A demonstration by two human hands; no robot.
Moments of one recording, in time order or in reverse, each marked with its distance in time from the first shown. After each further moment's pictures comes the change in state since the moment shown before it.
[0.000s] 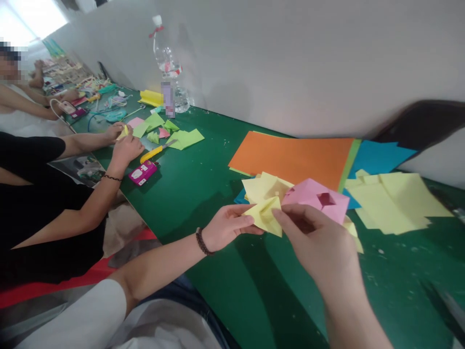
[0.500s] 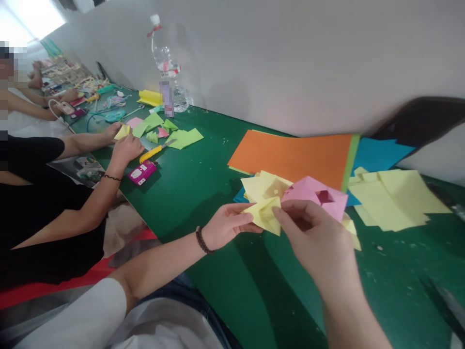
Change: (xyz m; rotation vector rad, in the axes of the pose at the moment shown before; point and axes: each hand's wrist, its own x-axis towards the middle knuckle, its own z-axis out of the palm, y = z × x) left_hand 0.000 0.001 0.002 -0.048 -0.002 -0.005; right_hand 0.000 -0.013 -0.002 0.092 -0.088 0.279
